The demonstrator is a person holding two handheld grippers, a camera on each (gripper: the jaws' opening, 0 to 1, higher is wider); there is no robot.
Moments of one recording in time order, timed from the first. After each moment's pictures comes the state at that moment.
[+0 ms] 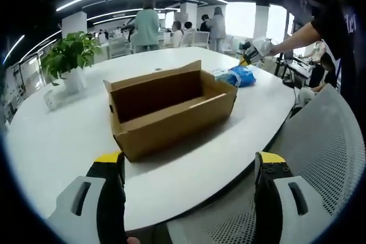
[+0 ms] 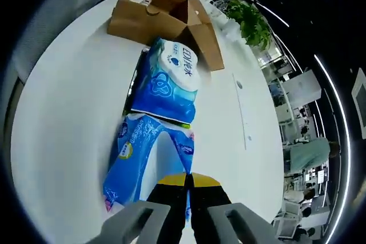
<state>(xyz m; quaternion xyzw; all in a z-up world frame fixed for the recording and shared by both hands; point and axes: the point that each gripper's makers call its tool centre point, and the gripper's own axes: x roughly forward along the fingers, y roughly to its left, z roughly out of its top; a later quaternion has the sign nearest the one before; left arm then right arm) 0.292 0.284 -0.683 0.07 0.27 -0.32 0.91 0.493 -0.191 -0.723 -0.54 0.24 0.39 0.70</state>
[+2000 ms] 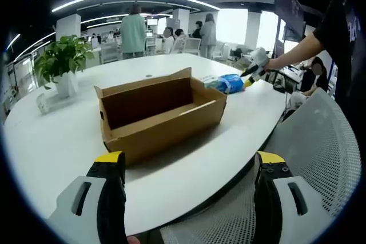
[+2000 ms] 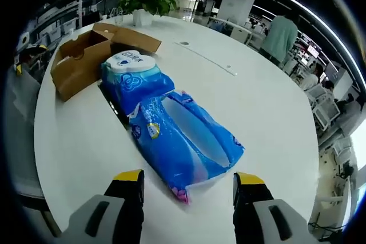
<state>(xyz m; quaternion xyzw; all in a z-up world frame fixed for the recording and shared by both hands) 0.289 0.271 -0.677 0.05 0.25 -0.35 0.90 0.432 -0.226 -0.764 -0.22 0.41 0.23 0.85</state>
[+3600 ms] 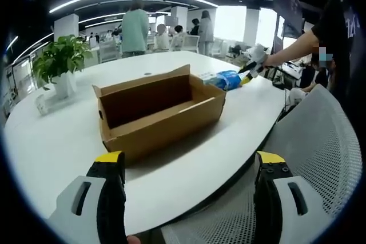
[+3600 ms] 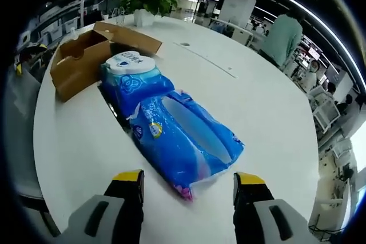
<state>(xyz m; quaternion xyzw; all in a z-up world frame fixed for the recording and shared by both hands) 0.287 0.270 -0.679 0.06 0.26 -0.36 0.89 0.432 -0.216 -0.745 -0.21 0.39 0.23 0.87</state>
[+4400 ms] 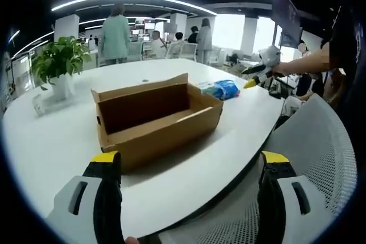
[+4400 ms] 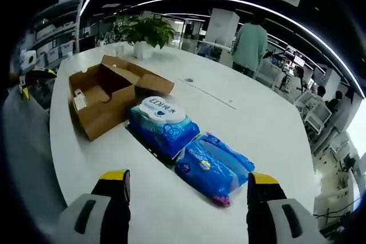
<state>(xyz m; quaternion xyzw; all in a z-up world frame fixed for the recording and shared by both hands) 0.294 0.268 -0.669 0.03 0.24 -0.37 0.90 0.395 -0.151 -0.682 -0.17 0.31 0.21 0.91</state>
